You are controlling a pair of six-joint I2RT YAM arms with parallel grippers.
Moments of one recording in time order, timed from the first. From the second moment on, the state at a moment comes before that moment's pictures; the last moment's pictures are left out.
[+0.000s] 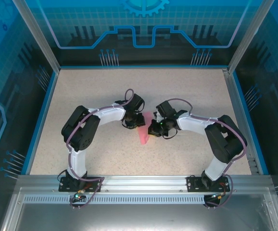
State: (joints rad) left arm -0.58 1.97 1.26 -0.52 0.19 -0.84; right arm 0.59 1.70 0.93 -0.36 -0.48 0.78
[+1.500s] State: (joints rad) left arm -0.58 1.97 1.27 -0.53 0.18 -0.82; right arm 0.61 1.86 1.00 -0.22 -0.45 0.79
